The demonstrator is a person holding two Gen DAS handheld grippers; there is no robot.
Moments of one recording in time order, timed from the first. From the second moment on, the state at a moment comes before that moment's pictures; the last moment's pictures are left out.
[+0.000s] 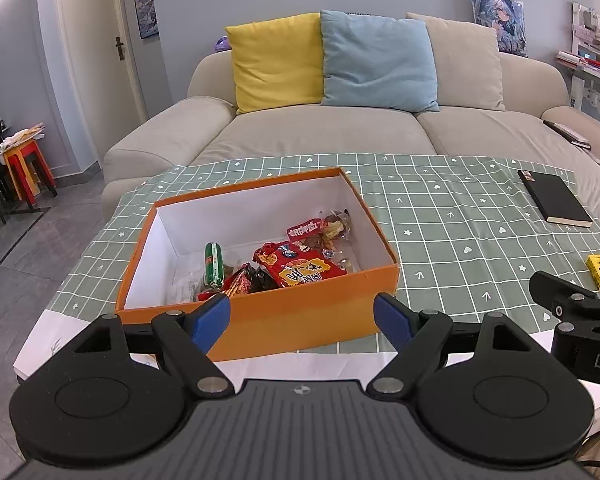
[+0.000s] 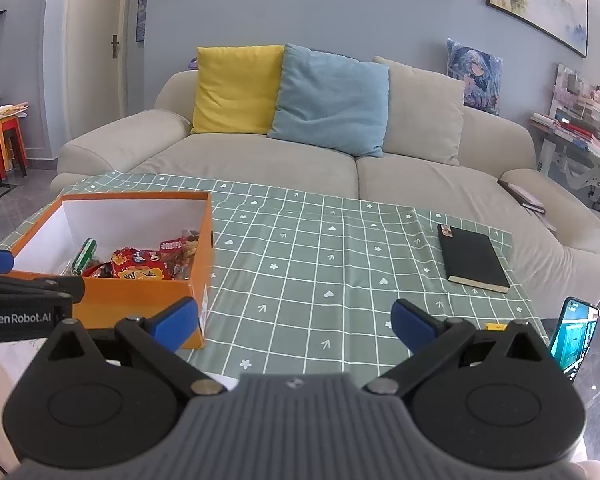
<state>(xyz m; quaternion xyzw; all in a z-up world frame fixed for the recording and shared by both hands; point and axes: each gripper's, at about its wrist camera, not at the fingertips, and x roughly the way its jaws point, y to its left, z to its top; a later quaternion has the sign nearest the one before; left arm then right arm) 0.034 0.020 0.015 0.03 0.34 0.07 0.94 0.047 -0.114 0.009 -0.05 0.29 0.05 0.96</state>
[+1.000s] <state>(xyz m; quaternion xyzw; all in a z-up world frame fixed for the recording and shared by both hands) 0.031 0.017 0.015 0.04 0.33 0.08 0.94 0.047 -0.115 0.008 -0.05 0.29 0.05 0.95</state>
